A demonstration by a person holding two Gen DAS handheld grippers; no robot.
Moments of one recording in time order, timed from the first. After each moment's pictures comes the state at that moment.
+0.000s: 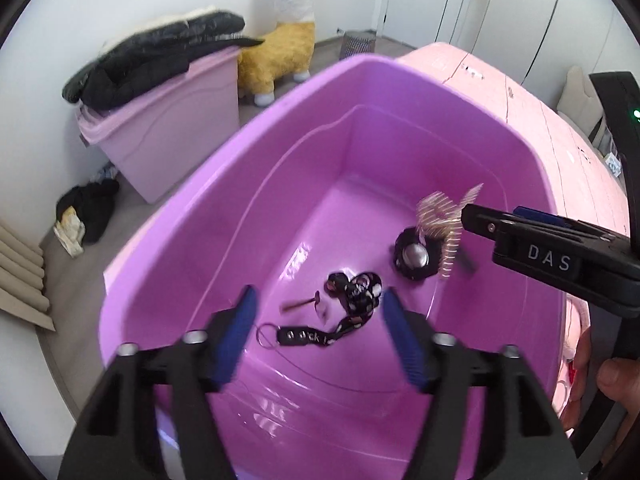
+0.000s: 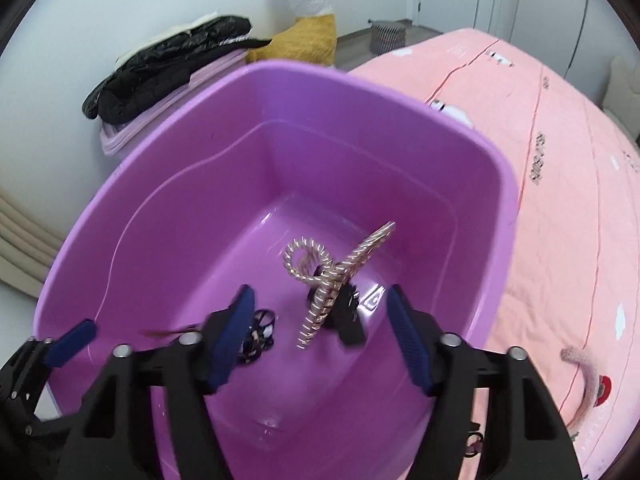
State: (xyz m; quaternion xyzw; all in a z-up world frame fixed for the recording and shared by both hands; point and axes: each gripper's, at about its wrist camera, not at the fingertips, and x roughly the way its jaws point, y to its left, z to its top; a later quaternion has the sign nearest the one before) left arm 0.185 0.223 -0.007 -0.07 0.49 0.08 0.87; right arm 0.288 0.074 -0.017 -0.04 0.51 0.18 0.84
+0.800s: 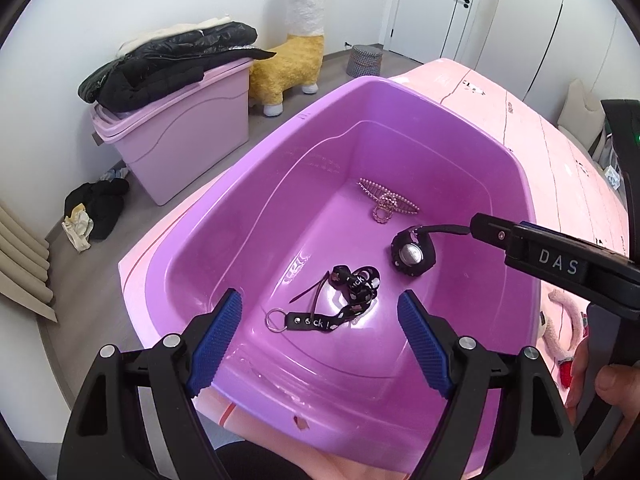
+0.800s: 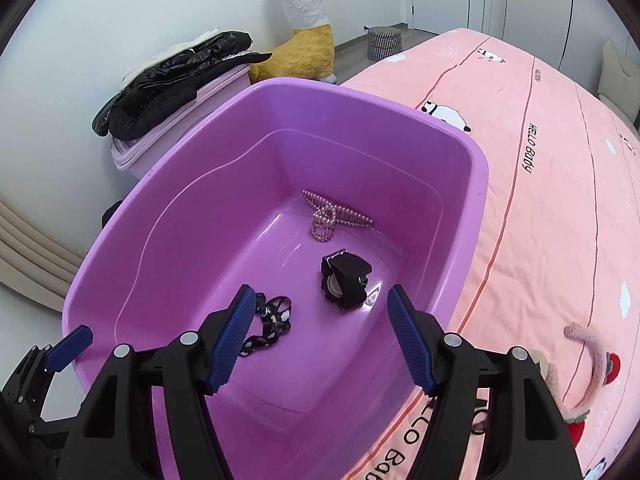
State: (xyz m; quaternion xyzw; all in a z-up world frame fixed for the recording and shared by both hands) left arm 0.155 0.221 0.014 -0.08 0.47 0.09 0.87; right arm 0.261 0.052 -0.003 0.00 0.51 0.19 0.84
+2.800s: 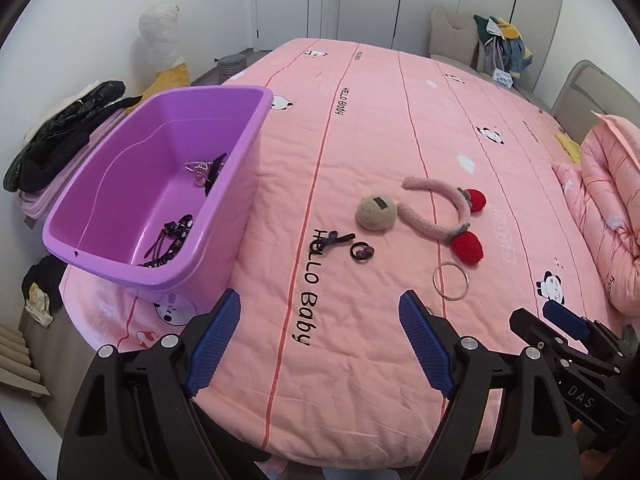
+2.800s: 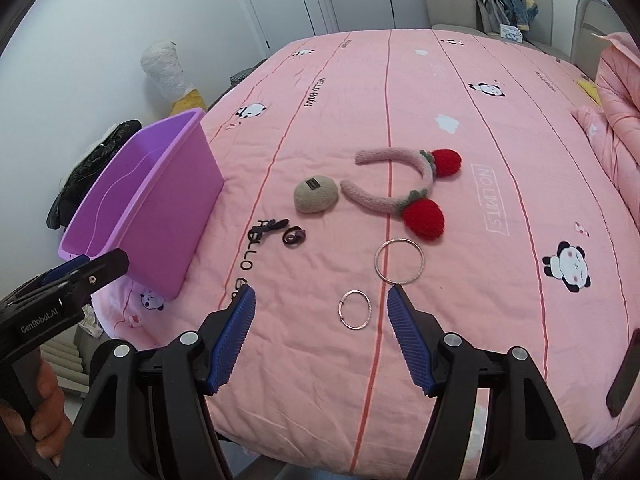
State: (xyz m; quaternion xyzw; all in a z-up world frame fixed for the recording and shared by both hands) left arm 0.024 0.004 0.036 0.03 0.47 -0.10 0.88; right arm -0.039 -0.223 -0.006 0.15 0.46 -0.01 0.88
